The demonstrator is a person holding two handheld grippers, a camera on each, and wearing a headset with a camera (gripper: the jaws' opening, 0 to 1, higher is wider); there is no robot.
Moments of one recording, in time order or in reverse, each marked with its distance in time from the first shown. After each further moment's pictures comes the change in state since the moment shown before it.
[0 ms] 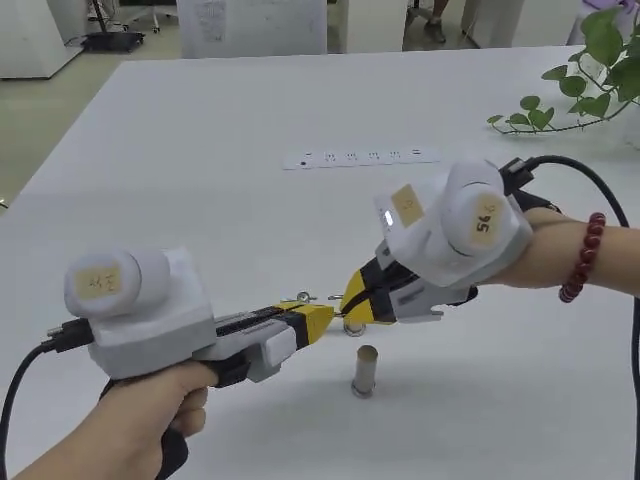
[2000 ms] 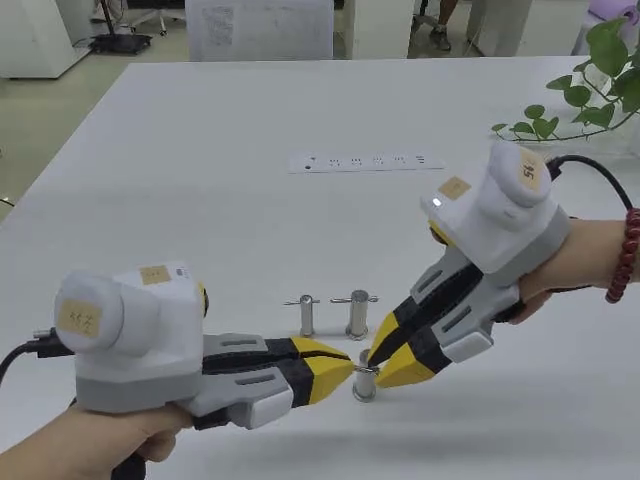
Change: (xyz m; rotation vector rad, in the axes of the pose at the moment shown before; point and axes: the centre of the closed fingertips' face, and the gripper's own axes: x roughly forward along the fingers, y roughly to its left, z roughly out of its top) left arm -0.020 -0.047 -0.027 0.283 0.122 -0.277; right arm -0.018 0.060 0.003 0.393 -0.174 0.385
